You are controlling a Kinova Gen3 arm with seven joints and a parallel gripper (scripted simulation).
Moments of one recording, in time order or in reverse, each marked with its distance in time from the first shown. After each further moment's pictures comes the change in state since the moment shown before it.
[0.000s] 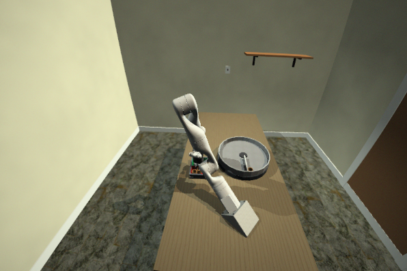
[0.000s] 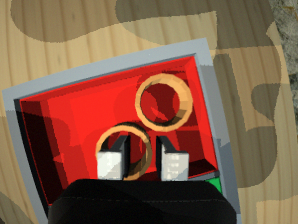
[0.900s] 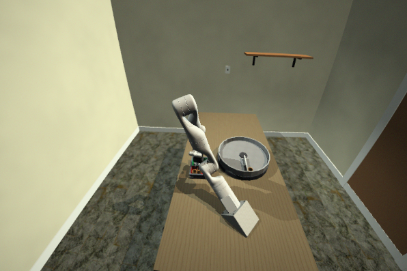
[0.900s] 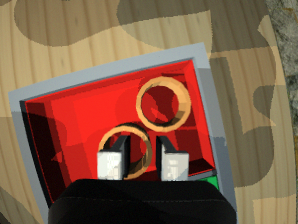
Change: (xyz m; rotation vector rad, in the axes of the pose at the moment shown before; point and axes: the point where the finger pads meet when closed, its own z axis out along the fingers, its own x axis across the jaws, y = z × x) arm 0.000 -0.001 -0.008 0.004 -0.001 -0.001
